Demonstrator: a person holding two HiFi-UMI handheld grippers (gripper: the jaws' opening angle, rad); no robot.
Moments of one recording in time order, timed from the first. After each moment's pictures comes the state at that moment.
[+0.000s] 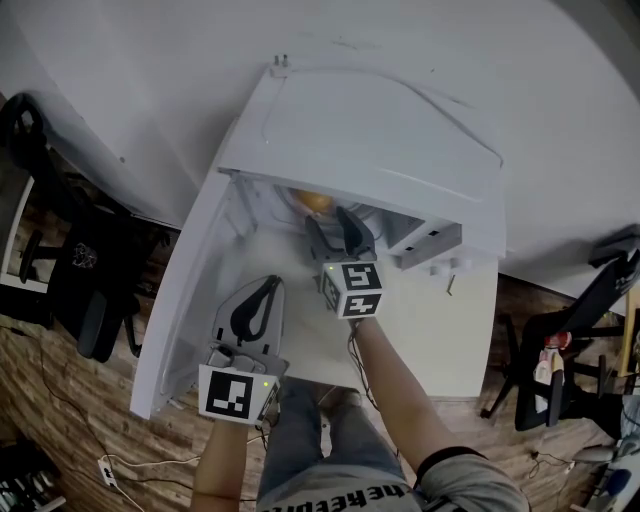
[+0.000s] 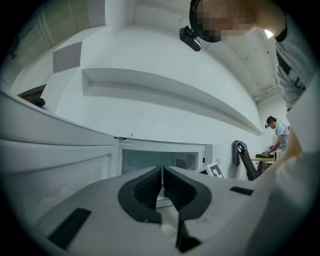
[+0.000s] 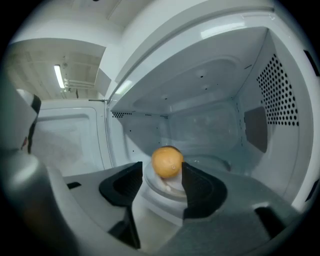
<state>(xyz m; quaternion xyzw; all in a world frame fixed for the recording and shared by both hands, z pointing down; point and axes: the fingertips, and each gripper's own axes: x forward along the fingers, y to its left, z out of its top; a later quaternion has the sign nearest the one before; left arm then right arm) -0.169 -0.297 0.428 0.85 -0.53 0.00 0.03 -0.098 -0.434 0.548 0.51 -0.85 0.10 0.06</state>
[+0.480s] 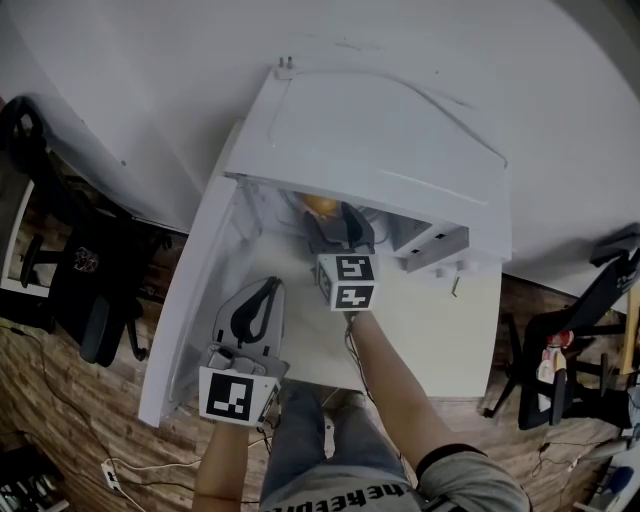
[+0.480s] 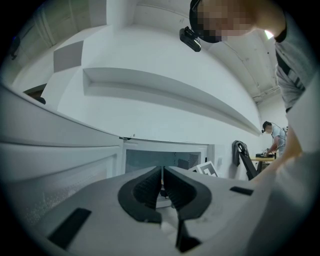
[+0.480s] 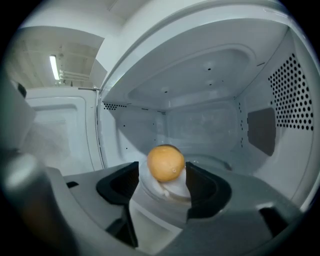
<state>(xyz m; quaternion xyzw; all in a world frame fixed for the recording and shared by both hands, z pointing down) -0.181 -0.302 0.429 0.85 -0.53 0.00 0.03 -0.108 -0.452 0.554 0.54 -0.83 0.10 0.09</state>
